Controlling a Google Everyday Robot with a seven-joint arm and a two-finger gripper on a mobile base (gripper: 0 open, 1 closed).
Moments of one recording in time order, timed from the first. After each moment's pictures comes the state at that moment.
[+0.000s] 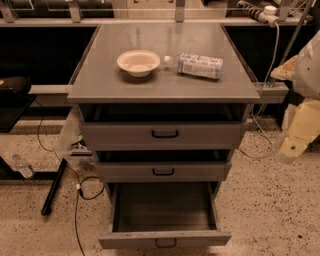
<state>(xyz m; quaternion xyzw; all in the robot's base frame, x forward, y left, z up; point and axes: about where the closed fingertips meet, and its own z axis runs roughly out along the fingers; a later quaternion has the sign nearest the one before) 0.431 -0.220 0.960 -0.60 0.78 -0.02 0.16</state>
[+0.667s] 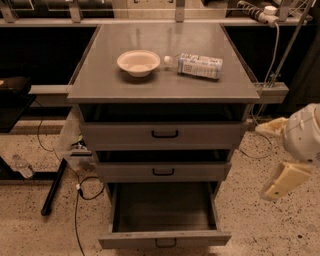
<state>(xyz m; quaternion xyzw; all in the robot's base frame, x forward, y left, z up) 0.407 -0.228 0.856 -0.63 0.75 0.03 0.20</state>
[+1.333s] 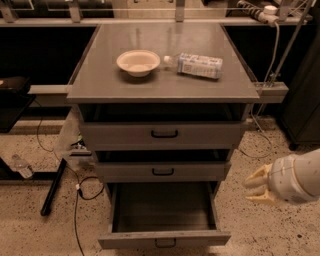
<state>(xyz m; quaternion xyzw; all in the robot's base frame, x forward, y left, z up) 0.403 -0.243 0.733 -0.60 0.76 0.06 0.24</state>
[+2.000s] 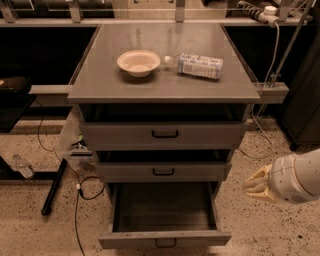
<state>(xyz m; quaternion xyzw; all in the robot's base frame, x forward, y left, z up) 0.406 -0.243 0.731 -0.60 0.76 0.06 0.24</state>
